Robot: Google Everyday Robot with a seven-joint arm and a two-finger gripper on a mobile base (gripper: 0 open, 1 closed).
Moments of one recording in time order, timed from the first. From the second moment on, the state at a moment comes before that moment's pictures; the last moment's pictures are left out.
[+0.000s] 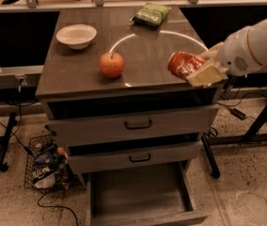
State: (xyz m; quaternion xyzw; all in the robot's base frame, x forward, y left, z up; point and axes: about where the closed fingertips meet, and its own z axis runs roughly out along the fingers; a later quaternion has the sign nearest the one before) arm 0.565 -0.172 0.910 -0.48 0.79 0.12 0.36
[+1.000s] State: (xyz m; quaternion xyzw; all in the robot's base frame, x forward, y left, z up) arm 0.475 -0.210 0.845 -0.49 0.81 0.12 0.30
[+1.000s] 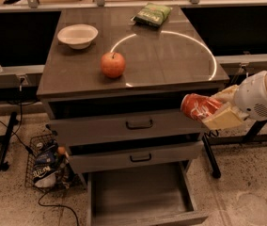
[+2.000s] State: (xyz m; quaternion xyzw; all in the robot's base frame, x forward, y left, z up) arm 0.475 -0.187 0.718 -0.48 0.81 0.18 0.27
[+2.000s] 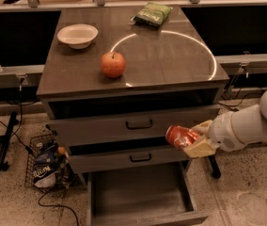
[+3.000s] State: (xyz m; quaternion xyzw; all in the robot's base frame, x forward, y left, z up) arm 0.475 -0.167 0.573 -0.48 0.81 0.25 0.24
